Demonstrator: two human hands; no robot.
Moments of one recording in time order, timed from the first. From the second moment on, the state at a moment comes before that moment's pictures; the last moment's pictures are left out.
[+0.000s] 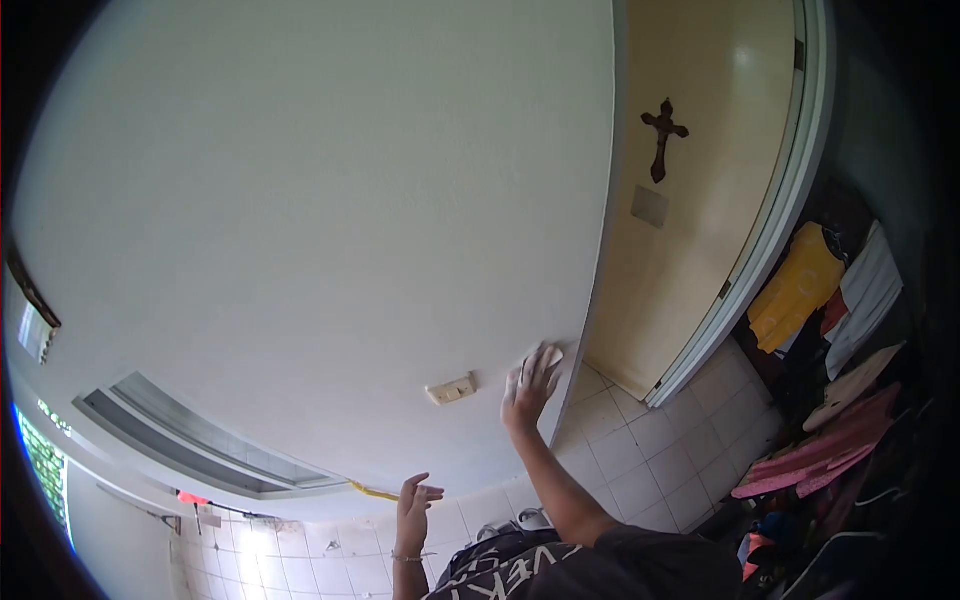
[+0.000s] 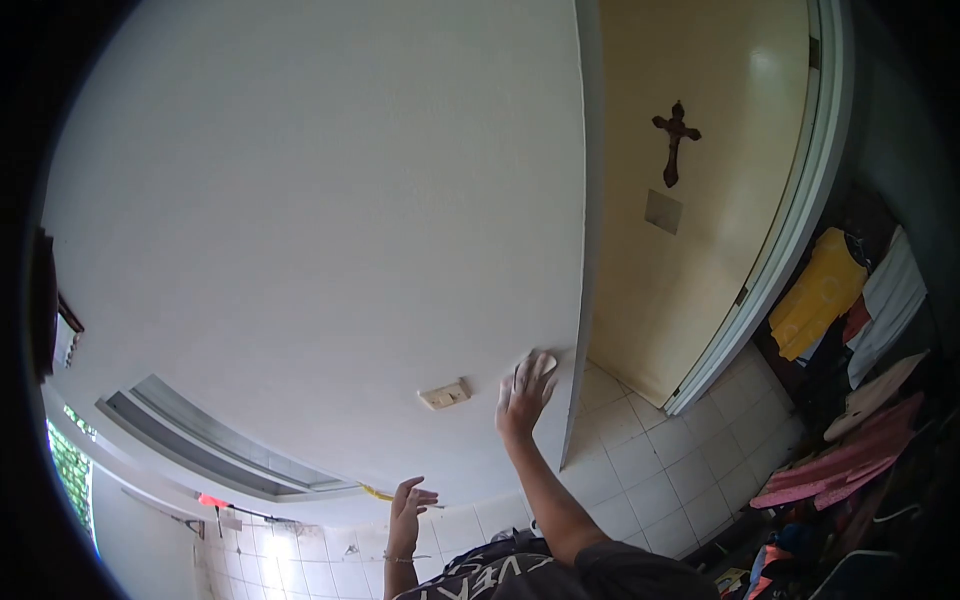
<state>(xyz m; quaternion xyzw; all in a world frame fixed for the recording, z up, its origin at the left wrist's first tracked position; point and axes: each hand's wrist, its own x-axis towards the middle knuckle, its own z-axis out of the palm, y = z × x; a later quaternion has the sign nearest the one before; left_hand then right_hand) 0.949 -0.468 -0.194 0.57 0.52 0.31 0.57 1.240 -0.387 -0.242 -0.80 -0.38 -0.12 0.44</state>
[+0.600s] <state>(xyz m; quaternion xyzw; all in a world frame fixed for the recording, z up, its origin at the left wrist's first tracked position) 0.895 -0.445 -0.180 0.43 0.57 0.45 0.53 1.249 -0.323 0.085 -0.60 -0.47 -0.41 0.50</state>
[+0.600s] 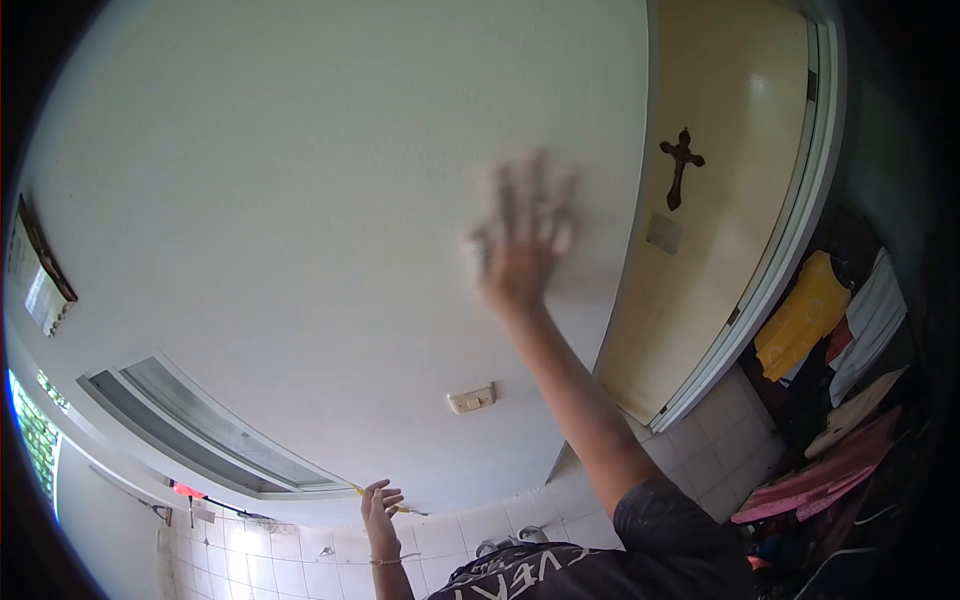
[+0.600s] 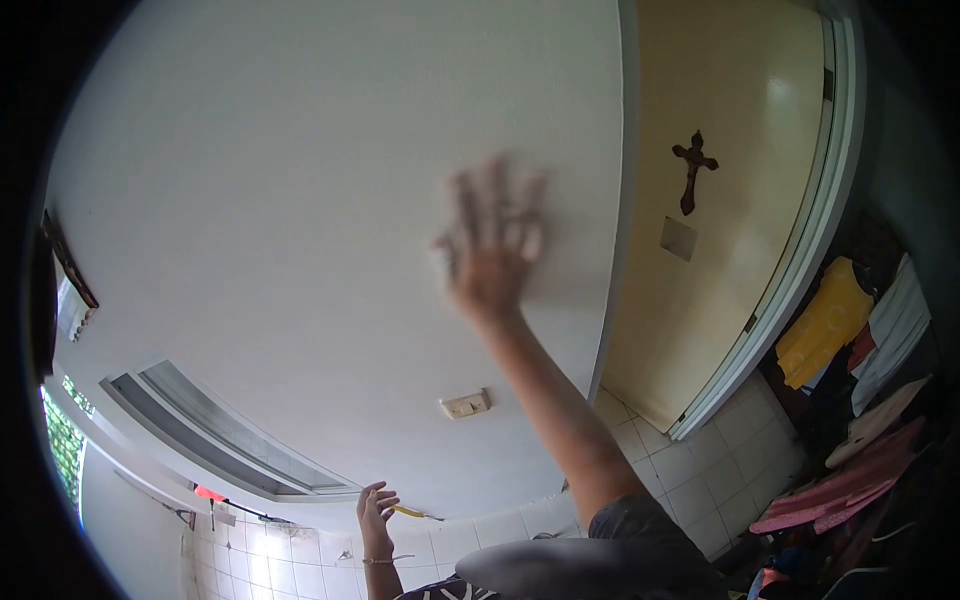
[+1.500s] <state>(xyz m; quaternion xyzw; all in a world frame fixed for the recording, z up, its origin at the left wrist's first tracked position) 0.970 -0.396 -0.019 0.71 0.34 0.51 0.34 1.298 -0.356 0.122 -0.50 -0.68 -0.43 0.31</state>
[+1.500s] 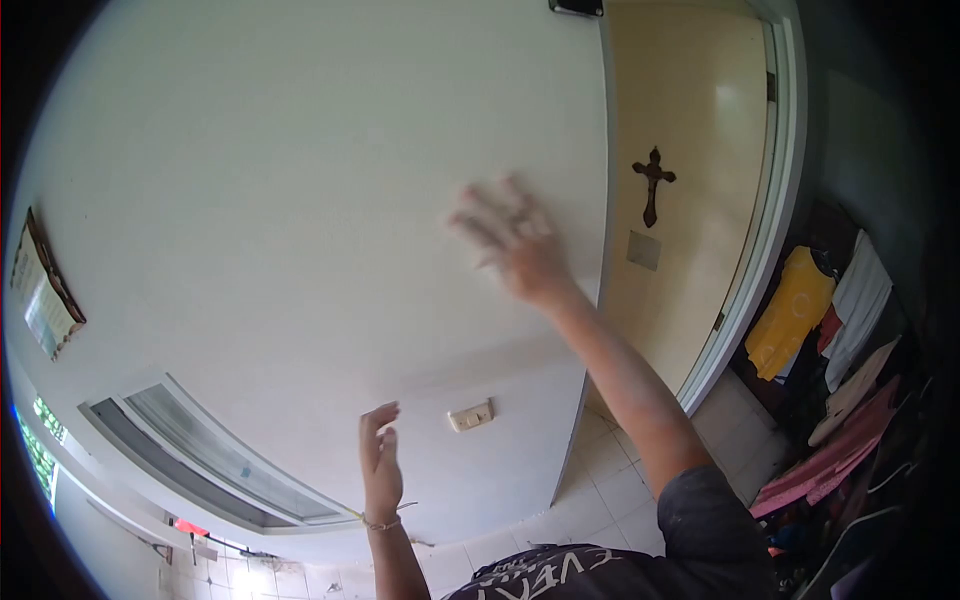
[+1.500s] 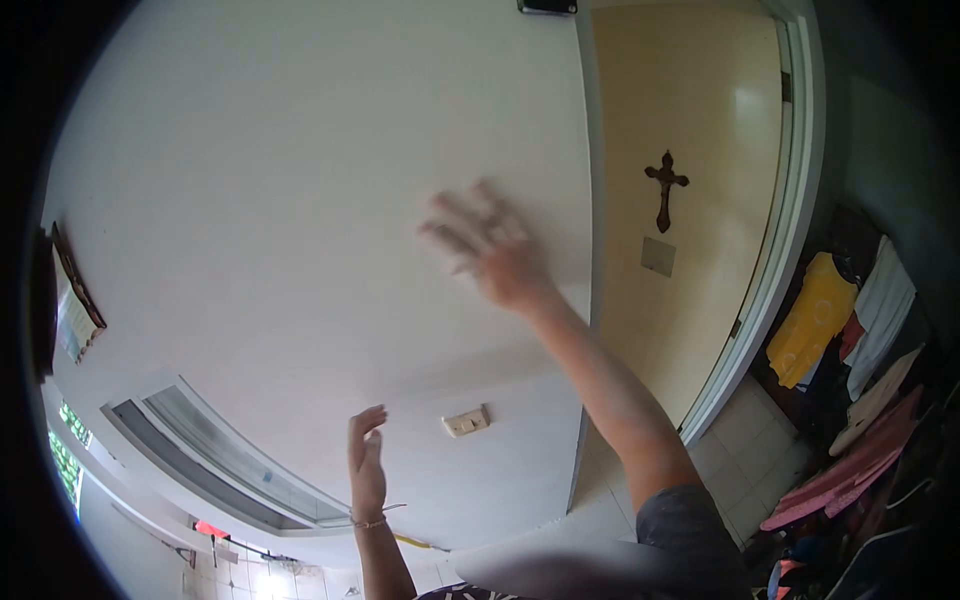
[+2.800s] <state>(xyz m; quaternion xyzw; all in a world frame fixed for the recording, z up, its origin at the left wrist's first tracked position) 0.977 -0.299 0.010 0.73 0.46 0.46 -0.22 1.329 -0.365 0.174 -0.55 -0.58 -0.49 0.35</state>
